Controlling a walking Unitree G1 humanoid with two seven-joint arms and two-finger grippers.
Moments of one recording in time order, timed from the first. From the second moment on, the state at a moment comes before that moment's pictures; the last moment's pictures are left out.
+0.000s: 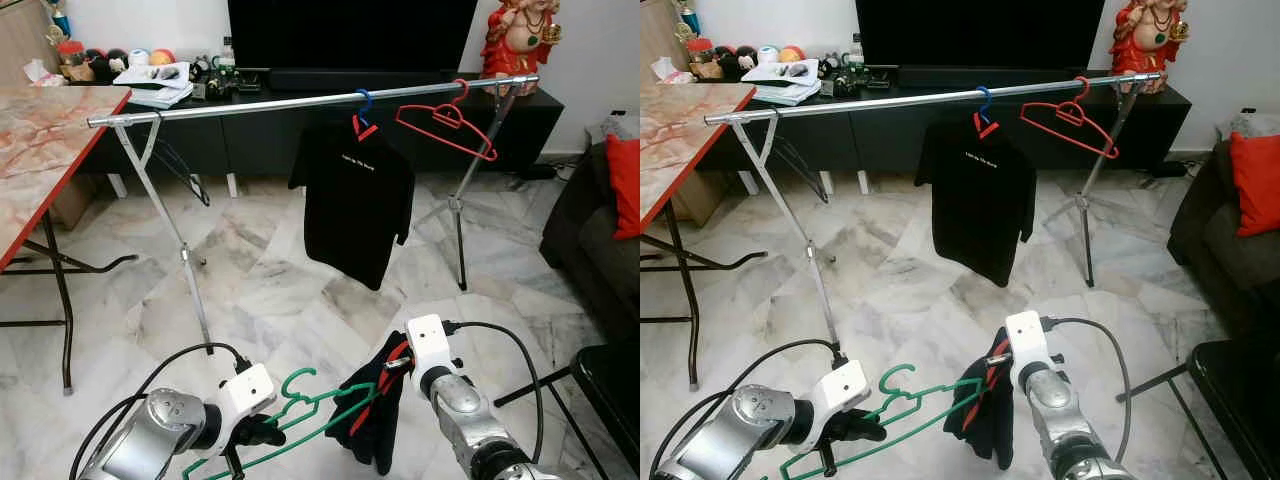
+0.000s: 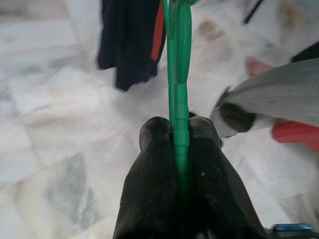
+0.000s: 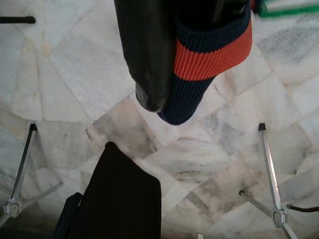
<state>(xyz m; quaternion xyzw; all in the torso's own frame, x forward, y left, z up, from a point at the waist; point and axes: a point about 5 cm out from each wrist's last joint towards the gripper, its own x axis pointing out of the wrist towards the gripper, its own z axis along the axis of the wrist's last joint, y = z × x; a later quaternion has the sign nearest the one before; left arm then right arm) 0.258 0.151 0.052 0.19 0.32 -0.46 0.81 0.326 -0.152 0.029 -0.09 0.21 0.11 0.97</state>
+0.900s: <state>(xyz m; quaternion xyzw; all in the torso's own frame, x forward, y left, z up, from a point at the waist) 0.264 0.145 0.053 0.15 0.30 -0.43 0.84 0.324 -0.164 0.021 0.07 0.26 0.00 0.96</state>
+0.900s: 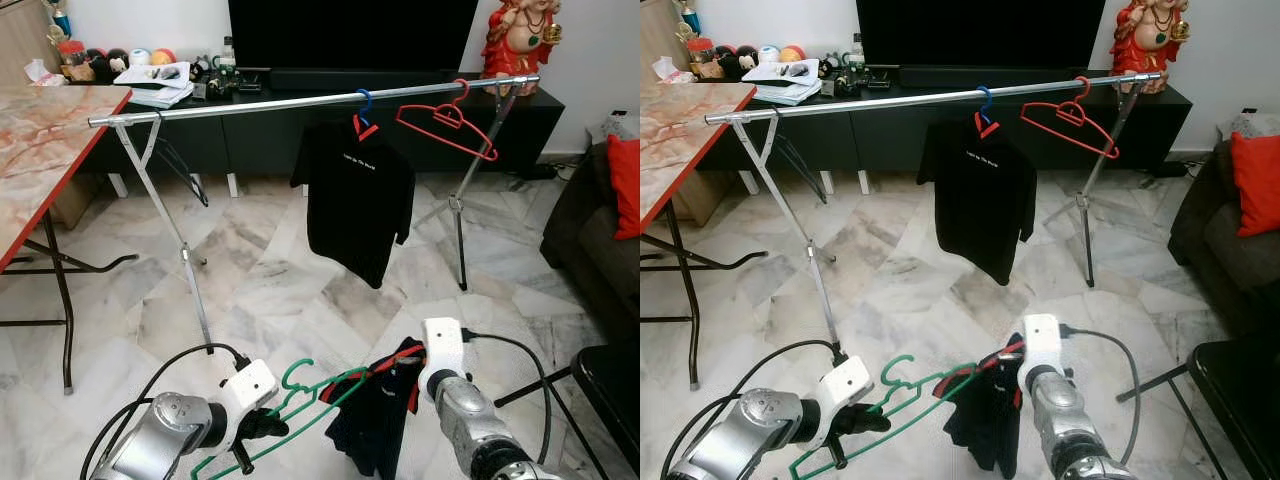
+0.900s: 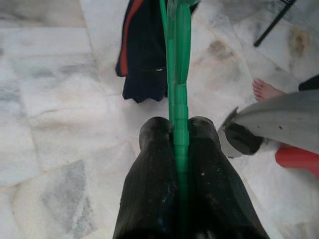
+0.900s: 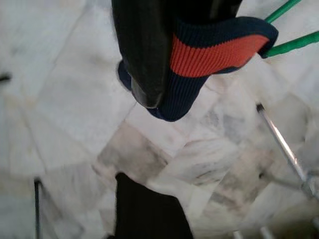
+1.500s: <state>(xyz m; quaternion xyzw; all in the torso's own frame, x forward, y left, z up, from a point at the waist) 0.256 0.144 0.065 0.15 0.30 -0.50 0.80 0.326 -0.167 0.020 0.31 0.29 -0.09 0.90</state>
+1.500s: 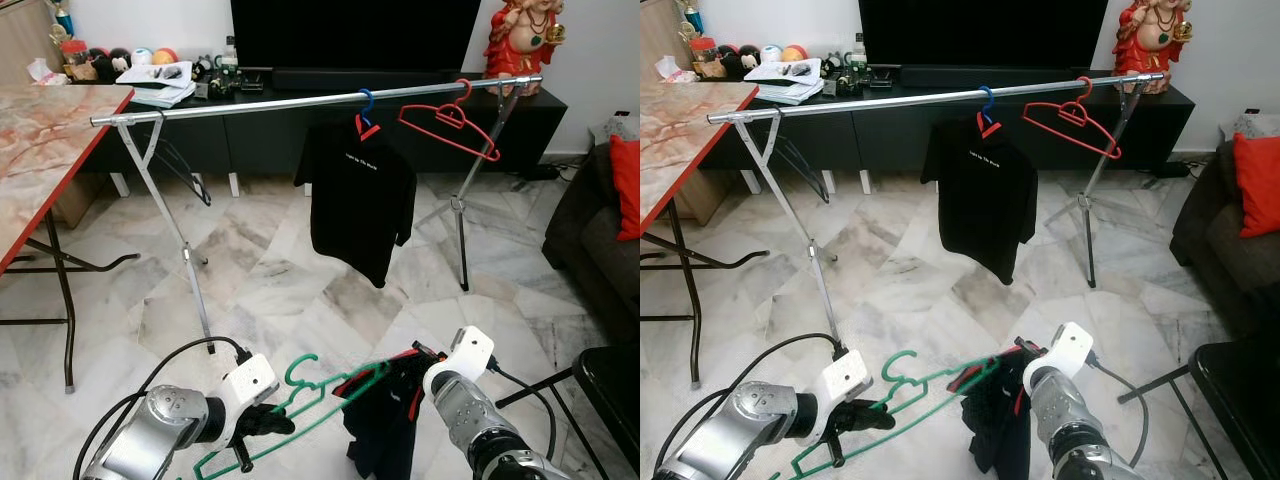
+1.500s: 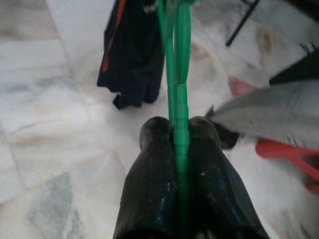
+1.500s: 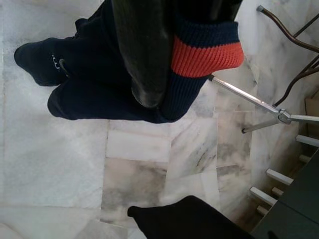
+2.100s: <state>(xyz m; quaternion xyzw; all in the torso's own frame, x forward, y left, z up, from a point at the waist) 0.270 0.133 0.060 0.15 0.27 -0.46 0.83 0.329 -0.162 0.023 0.32 0.29 -0.07 0.90</state>
